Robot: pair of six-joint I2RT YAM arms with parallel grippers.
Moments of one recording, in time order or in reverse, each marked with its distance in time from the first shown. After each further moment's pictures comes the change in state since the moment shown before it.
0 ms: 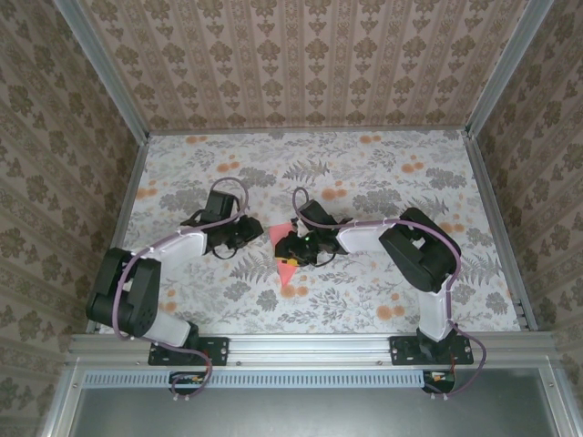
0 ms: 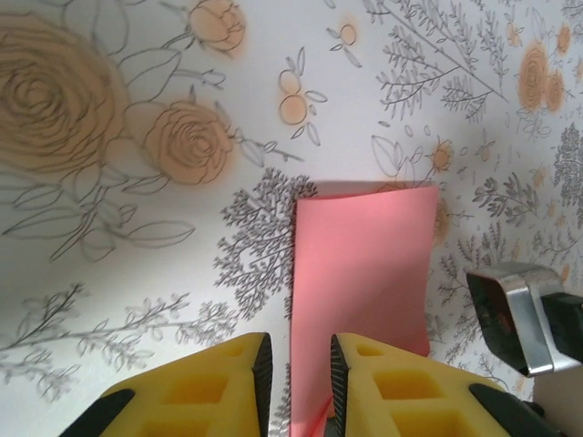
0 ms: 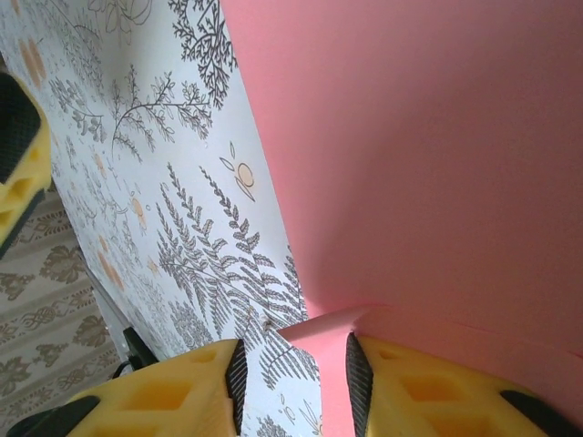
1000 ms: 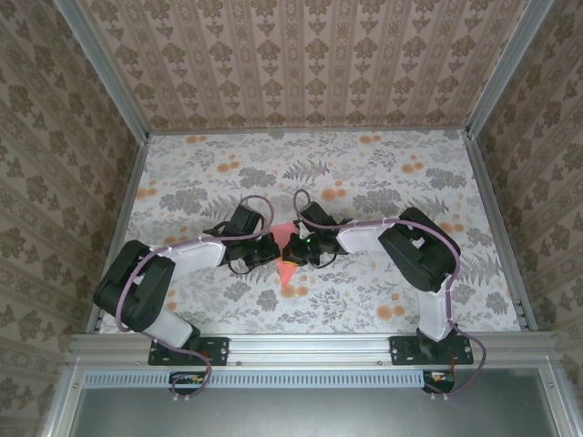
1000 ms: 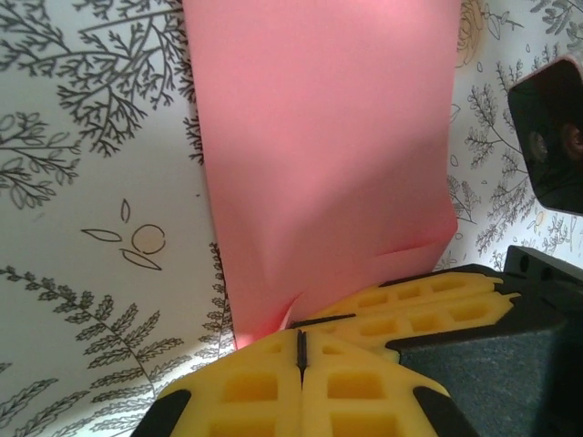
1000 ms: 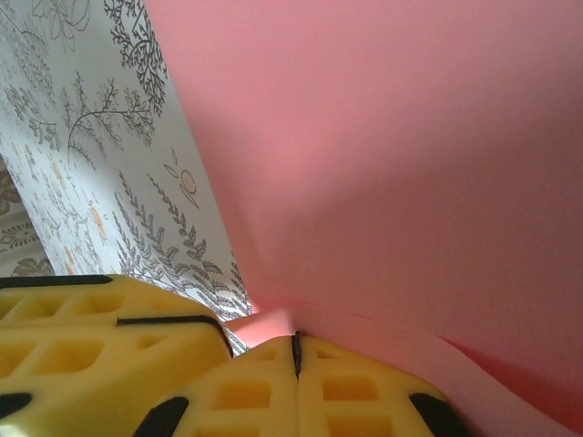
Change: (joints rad) left arm -0.208 0.066 -0.042 0.034 0.019 -0.050; right arm -0.001 0.004 -0.005 -0.038 0.041 -0.023
